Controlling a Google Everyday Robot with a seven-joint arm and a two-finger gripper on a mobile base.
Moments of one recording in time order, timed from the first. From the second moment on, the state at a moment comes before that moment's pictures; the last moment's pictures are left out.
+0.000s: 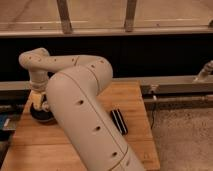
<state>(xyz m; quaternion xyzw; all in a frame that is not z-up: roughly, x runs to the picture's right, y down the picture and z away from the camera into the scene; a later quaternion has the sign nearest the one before) -0.347 0.055 0.806 -0.41 -0.06 0.08 0.91</state>
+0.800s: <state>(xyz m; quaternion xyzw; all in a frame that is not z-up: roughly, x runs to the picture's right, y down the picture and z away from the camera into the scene) -0.348 0.051 0.801 -0.40 -0.06 0.08 0.91</state>
